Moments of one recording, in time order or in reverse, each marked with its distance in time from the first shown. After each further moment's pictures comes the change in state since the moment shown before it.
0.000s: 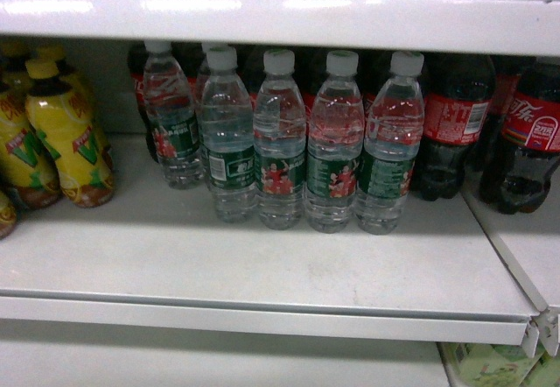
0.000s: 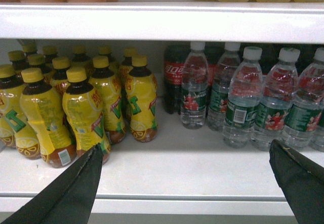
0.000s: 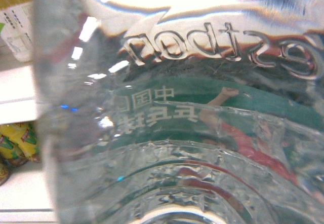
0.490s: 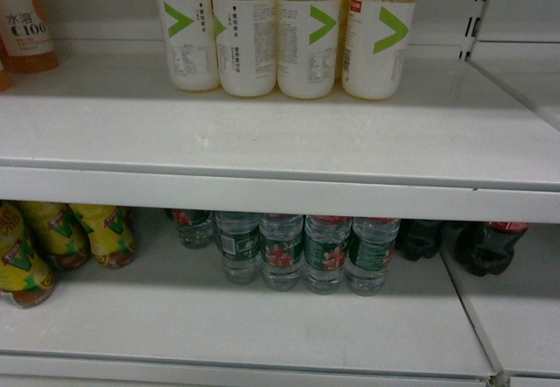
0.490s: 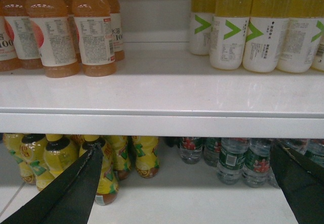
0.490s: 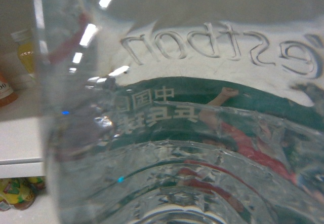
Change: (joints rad) left arm 0.000 0.000 0.000 0.001 0.000 0.000; right arm 0.000 0.000 0.005 0.001 0.000 0.005
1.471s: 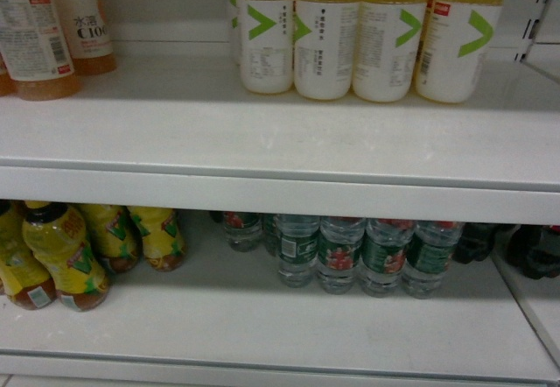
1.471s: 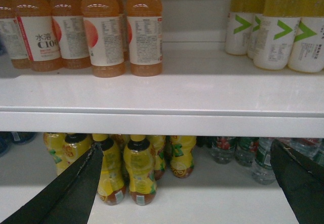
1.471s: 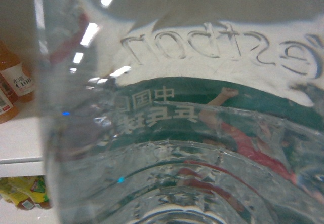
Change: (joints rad) left arm 0.000 0.000 0.000 -0.001 0.001 0.000; right arm 0.000 0.000 0.000 -0.001 0.003 0.000
